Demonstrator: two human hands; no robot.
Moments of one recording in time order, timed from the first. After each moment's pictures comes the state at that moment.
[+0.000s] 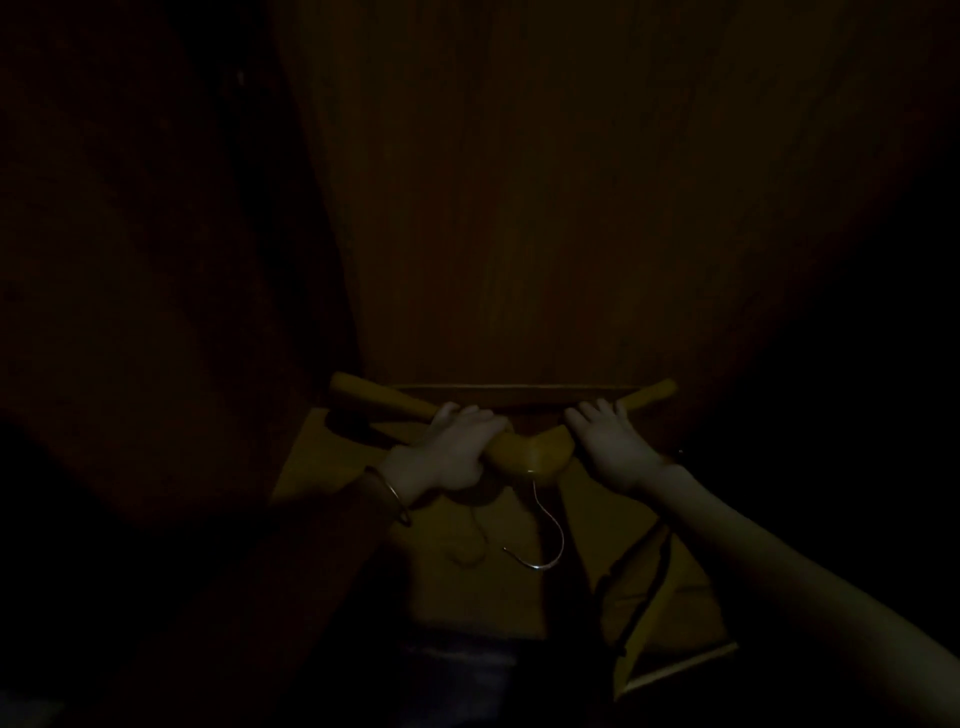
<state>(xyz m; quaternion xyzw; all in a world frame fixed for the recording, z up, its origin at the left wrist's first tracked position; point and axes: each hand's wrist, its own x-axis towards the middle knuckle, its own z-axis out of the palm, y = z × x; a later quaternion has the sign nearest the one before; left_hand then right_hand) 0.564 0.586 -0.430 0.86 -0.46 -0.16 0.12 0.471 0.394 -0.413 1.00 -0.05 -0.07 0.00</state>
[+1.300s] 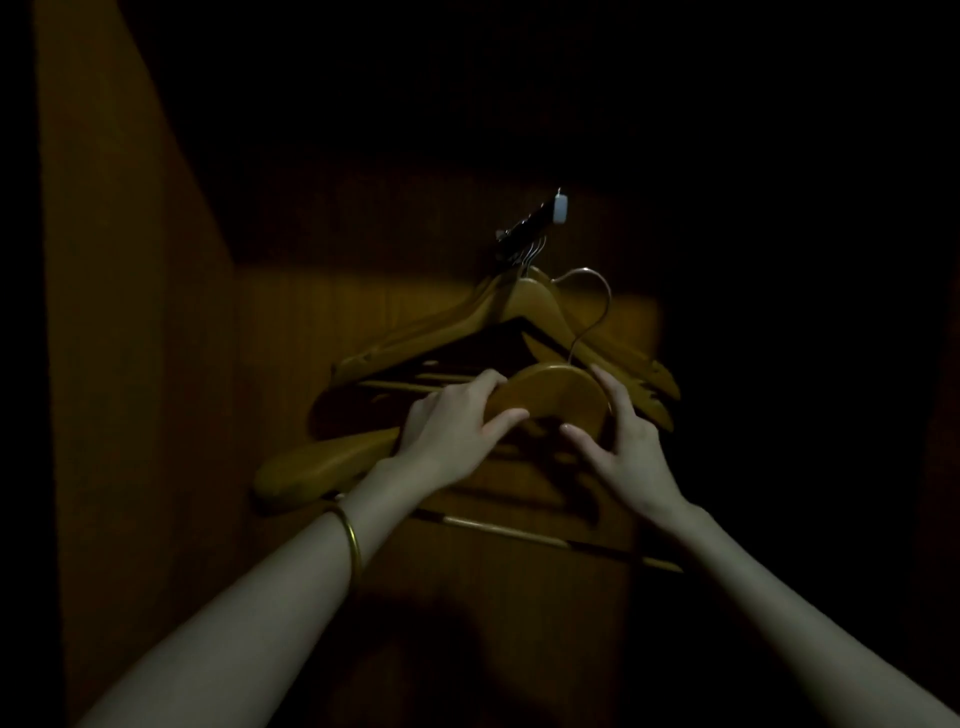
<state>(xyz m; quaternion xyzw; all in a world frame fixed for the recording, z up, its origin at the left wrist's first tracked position) 0.448 0.594 0.514 0.76 -0.48 0.29 0.32 0.342 0.430 0.488 0.85 -0.02 0.48 -0.19</state>
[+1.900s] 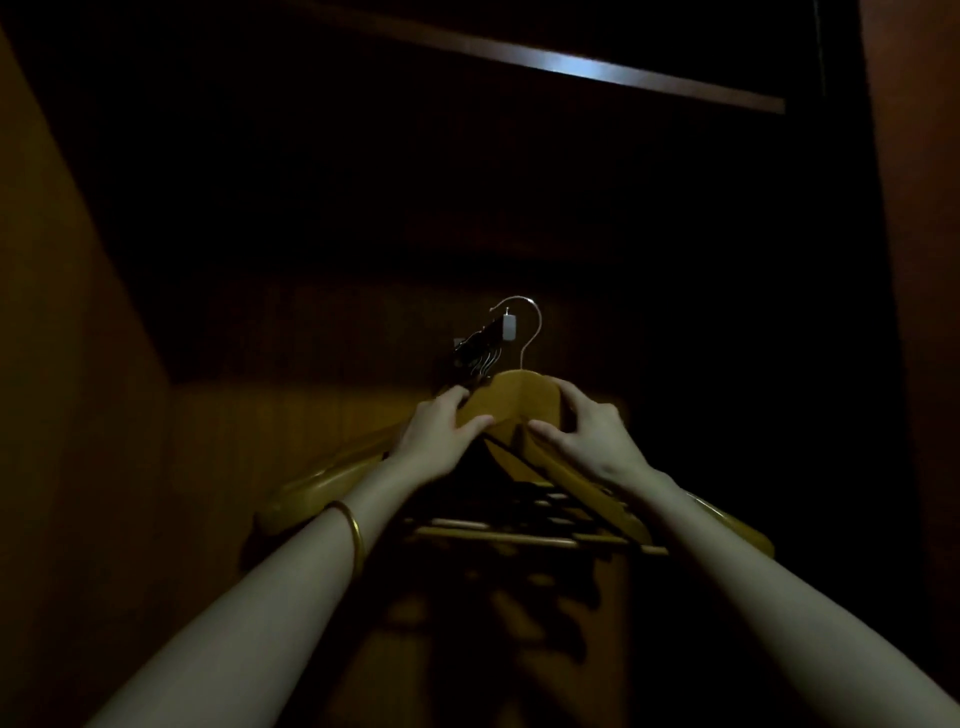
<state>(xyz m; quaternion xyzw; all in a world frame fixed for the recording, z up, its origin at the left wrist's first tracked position) 0.501 0.526 0.614 0.76 -0.47 0.22 0.39 0.394 0.369 0.609 0.88 -0.08 0.45 -0.11</state>
